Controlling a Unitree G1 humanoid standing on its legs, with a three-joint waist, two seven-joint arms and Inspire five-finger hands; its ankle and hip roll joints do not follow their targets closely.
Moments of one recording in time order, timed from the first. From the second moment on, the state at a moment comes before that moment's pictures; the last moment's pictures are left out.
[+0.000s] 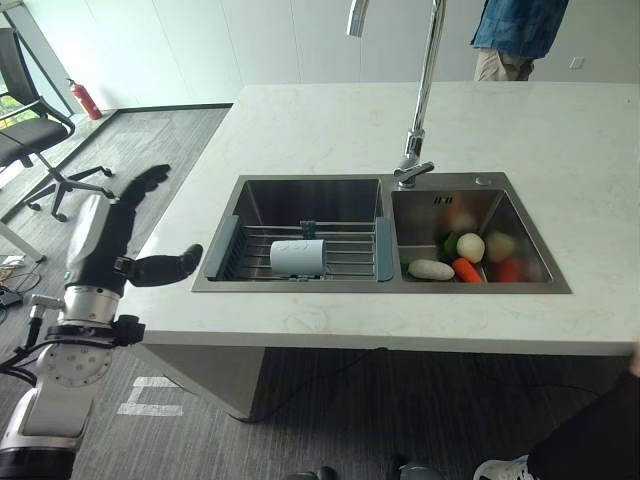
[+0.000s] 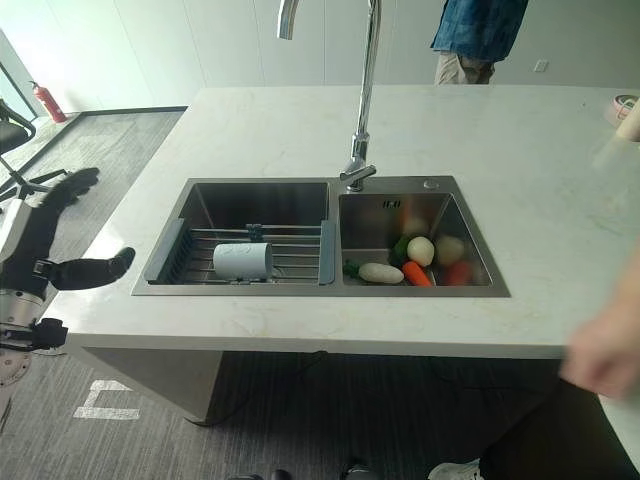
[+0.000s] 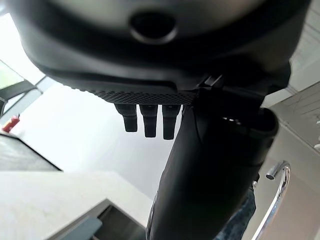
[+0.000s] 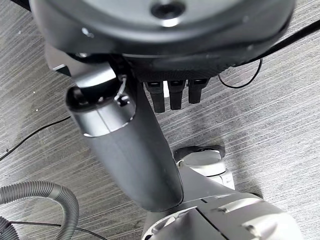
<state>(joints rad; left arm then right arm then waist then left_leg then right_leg) 0.01 0.85 0.17 0.02 -0.04 -0.22 0.01 0.16 -0.26 -0.04 1.06 0.43 0.08 -0.04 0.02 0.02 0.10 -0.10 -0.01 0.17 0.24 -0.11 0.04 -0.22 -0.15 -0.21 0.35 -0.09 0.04</state>
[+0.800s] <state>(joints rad) -0.59 1.20 -0.36 0.32 -0.26 -0.01 -0.52 0.17 -0.34 -0.04 1.12 0.43 0.08 0.02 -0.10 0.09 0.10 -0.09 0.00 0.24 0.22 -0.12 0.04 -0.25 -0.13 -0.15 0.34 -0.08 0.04</state>
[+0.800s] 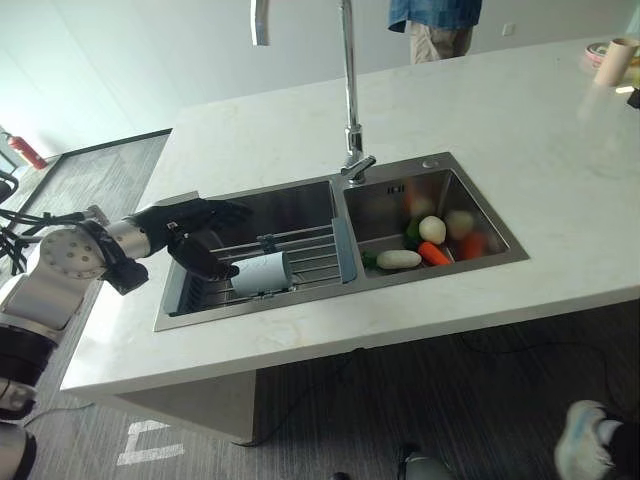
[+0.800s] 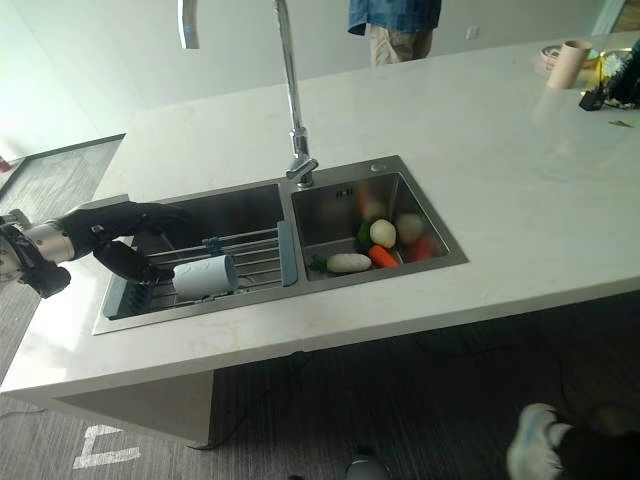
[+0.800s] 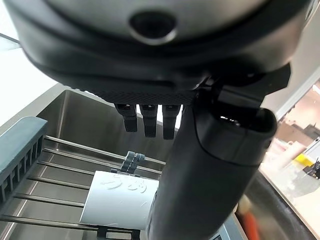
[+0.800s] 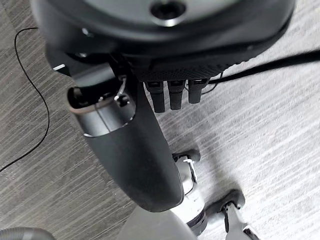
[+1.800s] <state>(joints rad) -0.62 1.18 -0.40 0.43 0.06 -0.10 -0.38 0.06 -0.45 -0.05 1.10 0.43 0.00 0.08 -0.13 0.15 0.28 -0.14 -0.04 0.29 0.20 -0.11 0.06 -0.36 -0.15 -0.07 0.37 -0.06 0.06</state>
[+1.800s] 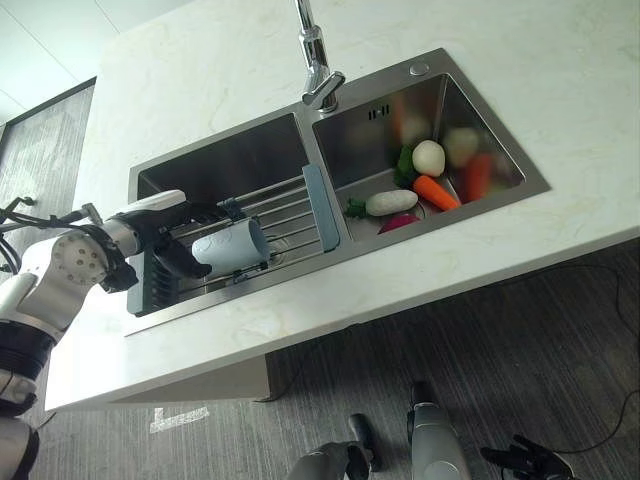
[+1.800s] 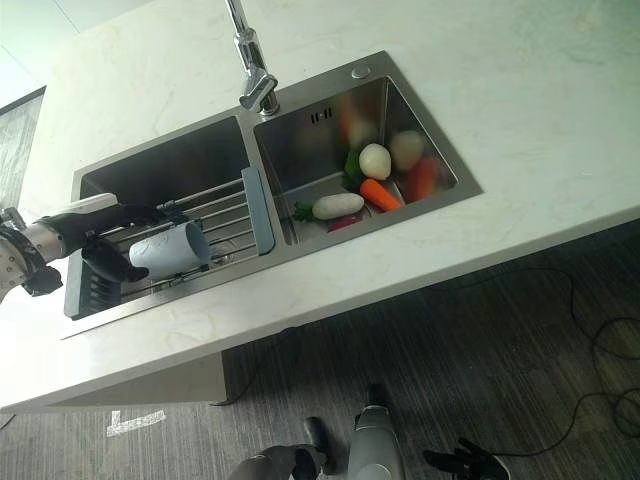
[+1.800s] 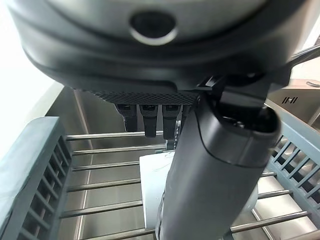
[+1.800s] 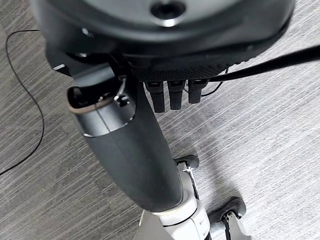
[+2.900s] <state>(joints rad) -0.64 1.14 -0.44 0.41 0.05 -0.06 -0.41 0.03 -0.45 -0.05 1.12 0.43 -0.03 0.10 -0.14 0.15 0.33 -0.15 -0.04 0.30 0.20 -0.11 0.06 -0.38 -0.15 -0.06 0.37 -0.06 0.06</state>
